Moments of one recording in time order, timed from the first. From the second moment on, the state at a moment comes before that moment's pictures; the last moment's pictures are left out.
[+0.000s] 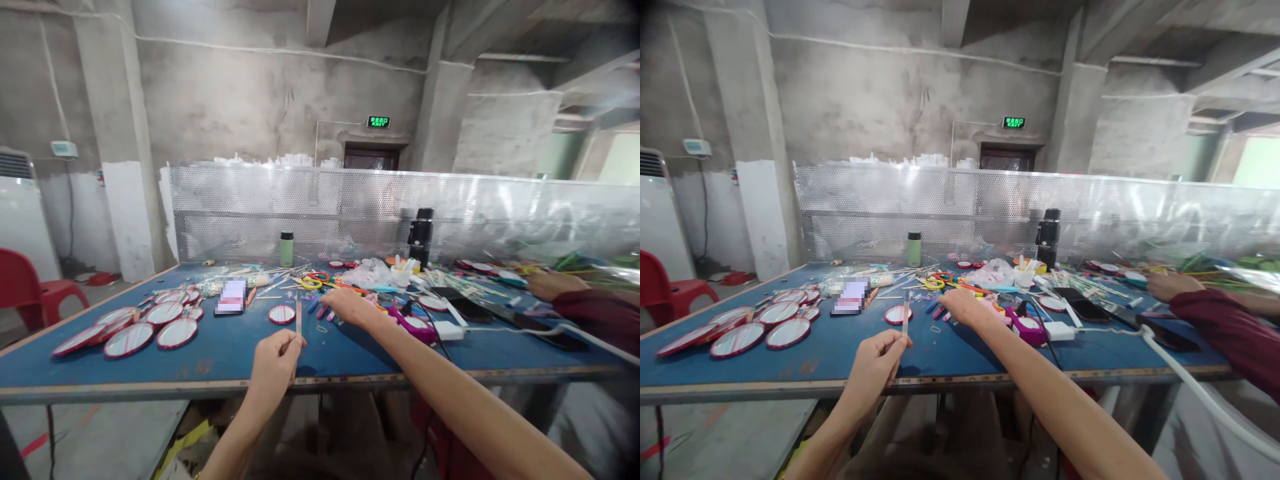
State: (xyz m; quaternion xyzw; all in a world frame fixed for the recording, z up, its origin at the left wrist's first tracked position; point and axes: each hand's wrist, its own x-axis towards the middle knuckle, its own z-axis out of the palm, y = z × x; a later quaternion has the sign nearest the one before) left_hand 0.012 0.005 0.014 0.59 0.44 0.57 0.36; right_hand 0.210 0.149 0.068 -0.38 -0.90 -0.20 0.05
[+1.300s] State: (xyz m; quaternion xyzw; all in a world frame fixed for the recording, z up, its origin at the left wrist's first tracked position) left_hand 0.012 0.010 0.010 0.59 0.44 0.59 0.33; right_hand 0.154 0.038 0.021 -0.19 -0.60 0.12 0.77
